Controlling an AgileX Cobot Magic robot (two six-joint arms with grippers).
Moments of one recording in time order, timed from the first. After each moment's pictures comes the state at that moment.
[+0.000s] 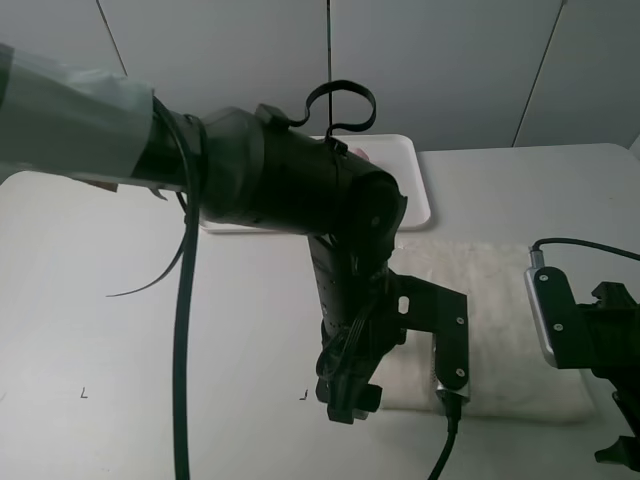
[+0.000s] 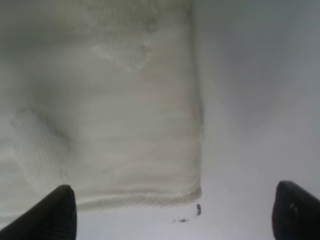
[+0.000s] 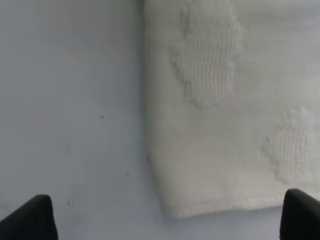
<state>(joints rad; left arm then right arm) -1.05 2.13 -1.42 -0.12 0.86 0.82 0.25 1.28 -0.32 -0.01 0.62 -1.18</state>
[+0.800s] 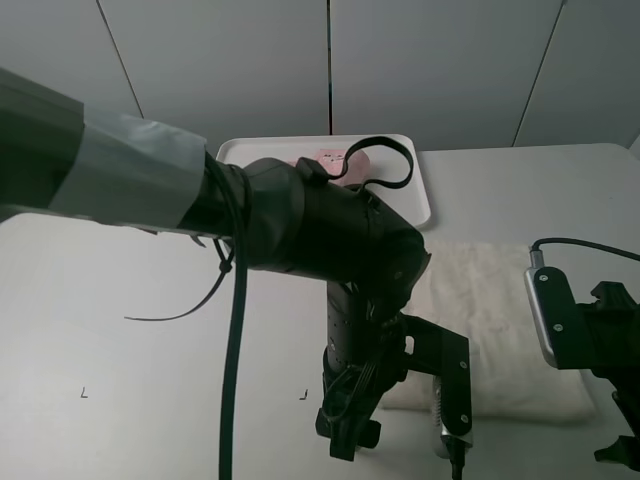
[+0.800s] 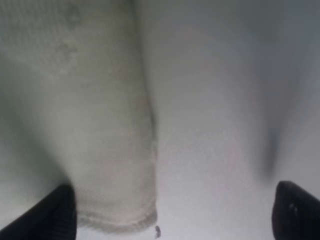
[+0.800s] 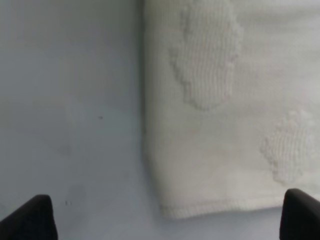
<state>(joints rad) -1.11 2.19 -1.42 -0.06 0.89 0.74 0.25 1.28 -0.32 -0.01 0.62 -1.19</state>
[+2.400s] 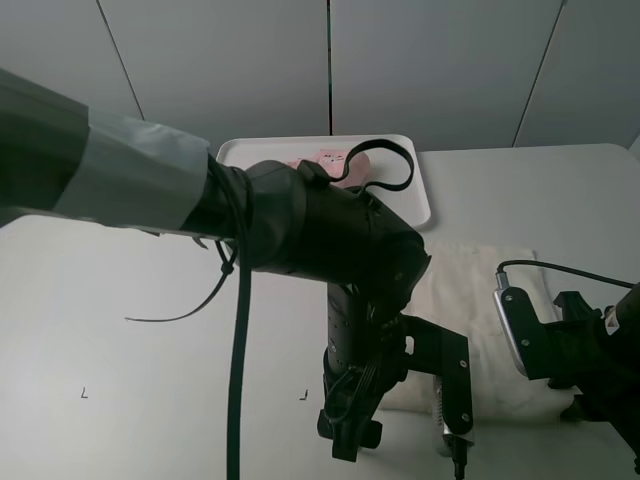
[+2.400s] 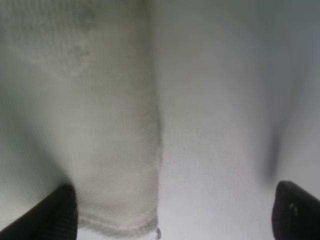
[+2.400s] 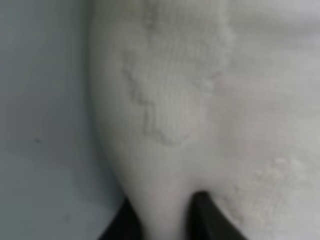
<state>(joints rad) -1.11 2.19 -1.42 -0.06 0.89 0.71 0.25 1.60 -0.33 -0.09 0.38 -1.22</state>
